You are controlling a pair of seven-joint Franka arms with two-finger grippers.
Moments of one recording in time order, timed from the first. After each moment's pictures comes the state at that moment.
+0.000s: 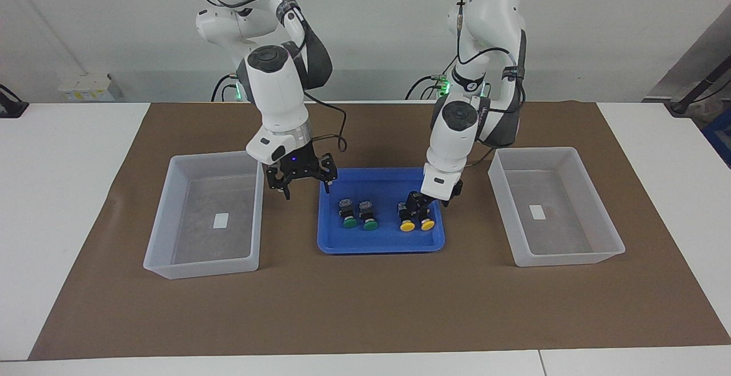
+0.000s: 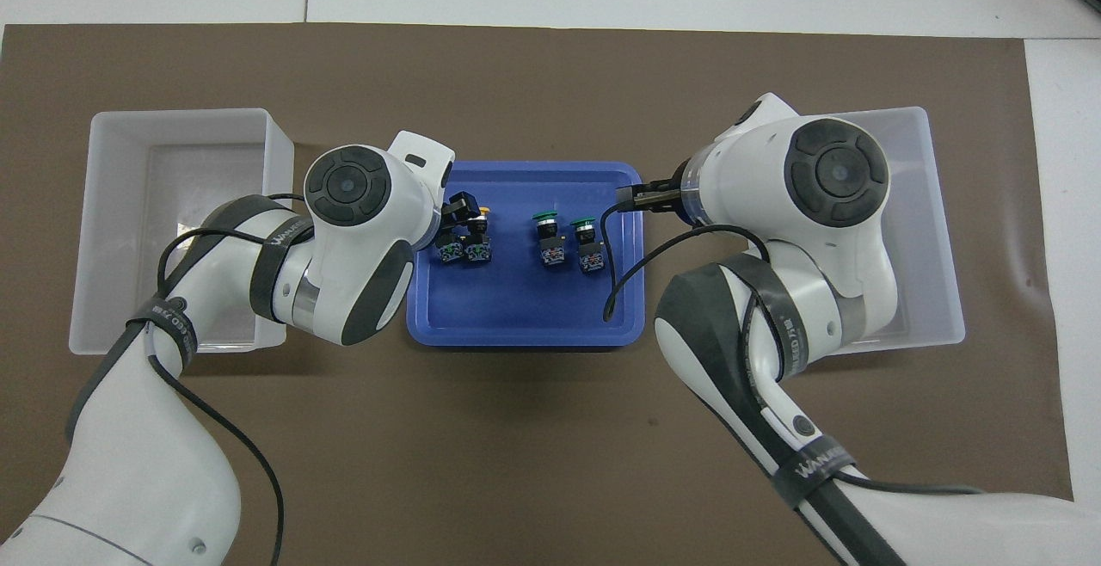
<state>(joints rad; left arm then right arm) -0.49 0.35 0.02 -1.88 0.00 2.33 -0.81 0.29 0.24 0.10 -1.81 -0.01 2.28 0.30</state>
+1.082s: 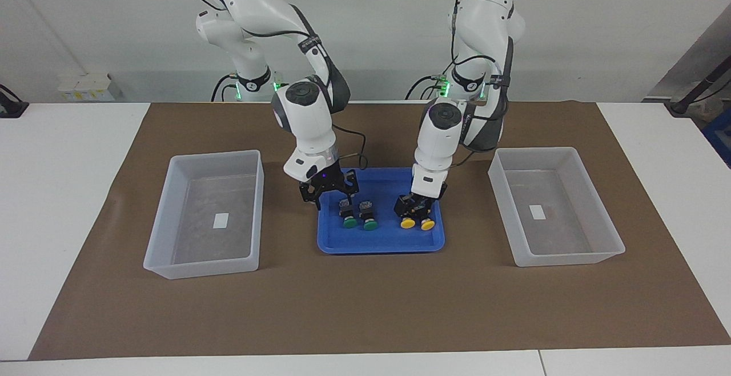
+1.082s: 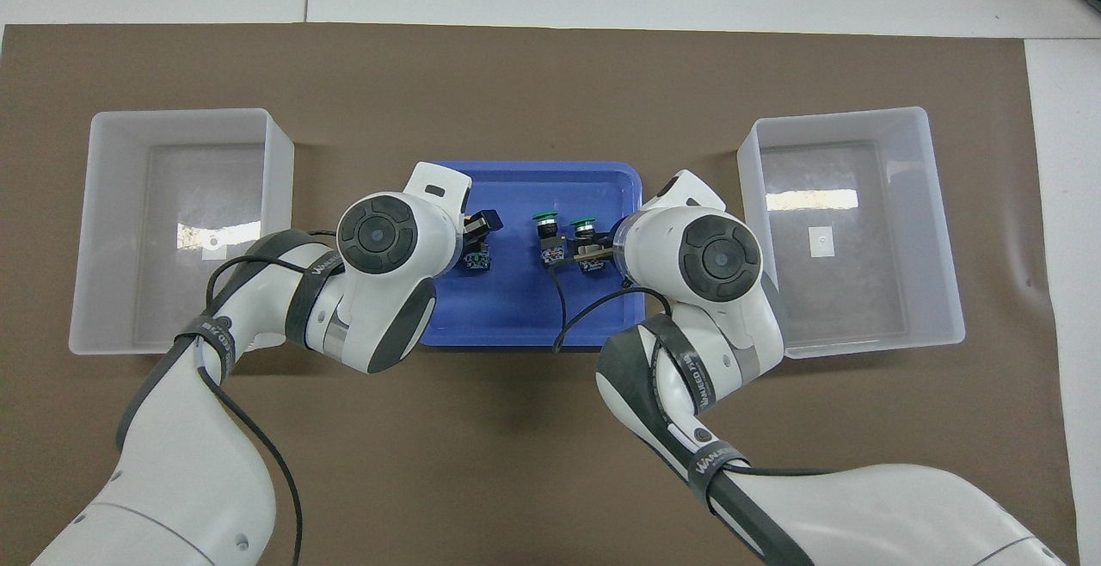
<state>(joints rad) -0.53 0.37 0.03 -1.98 0.00 2.52 -0.91 0.39 0.33 0.10 -1.99 -0.02 2.58 0.38</state>
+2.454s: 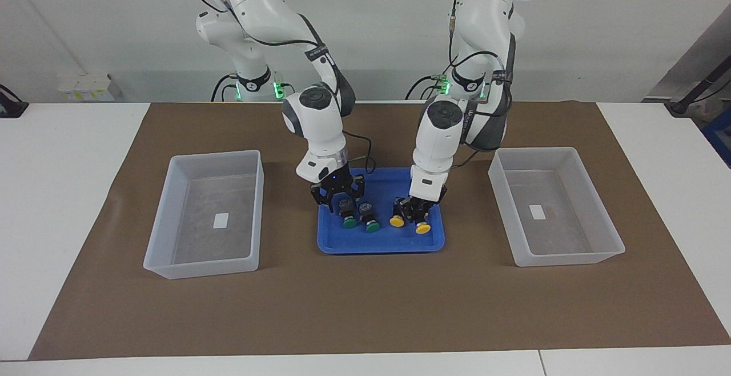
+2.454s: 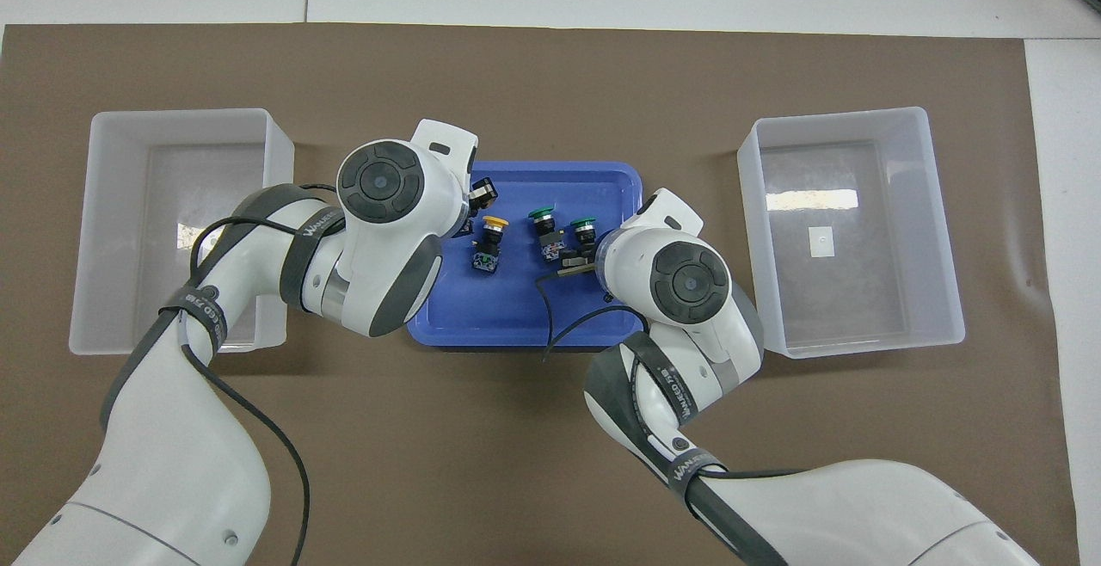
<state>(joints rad) -0.53 0.40 0.04 -1.77 0.01 2.32 -0.90 0.41 0.35 0.09 -2.02 -0.07 2.65 0.45</state>
